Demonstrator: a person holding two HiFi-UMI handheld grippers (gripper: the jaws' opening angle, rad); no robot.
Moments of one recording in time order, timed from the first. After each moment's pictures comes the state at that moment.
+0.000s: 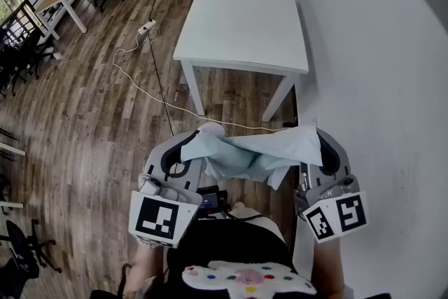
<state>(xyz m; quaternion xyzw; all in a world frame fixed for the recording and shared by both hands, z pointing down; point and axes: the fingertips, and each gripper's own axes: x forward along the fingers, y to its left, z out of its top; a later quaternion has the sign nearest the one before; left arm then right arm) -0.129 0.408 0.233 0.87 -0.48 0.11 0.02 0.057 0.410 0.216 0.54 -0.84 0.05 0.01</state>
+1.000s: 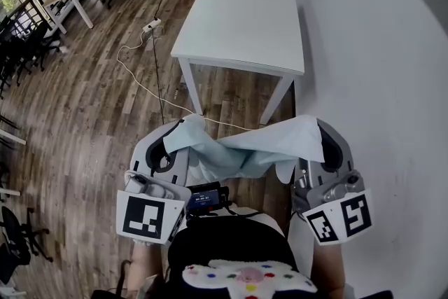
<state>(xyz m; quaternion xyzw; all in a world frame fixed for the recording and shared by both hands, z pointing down) -0.115 0.420 0.204 0.84 -0.54 0.07 -0.02 0.077 0.420 0.174 0.50 -0.87 0.02 -0.05</state>
